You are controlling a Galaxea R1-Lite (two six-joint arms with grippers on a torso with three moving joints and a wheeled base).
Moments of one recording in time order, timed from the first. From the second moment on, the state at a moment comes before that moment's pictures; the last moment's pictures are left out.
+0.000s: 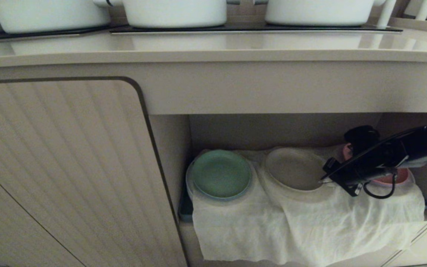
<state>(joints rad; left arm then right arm) 0.00 0.00 0.00 -0.01 0.02 -0.06 -0.01 2.16 -1.23 0.08 0.24 0.78</state>
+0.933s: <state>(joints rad) 0.00 0.00 0.00 -0.01 0.01 -0.06 0.00 2.16 -1.23 0.08 0.24 0.77</state>
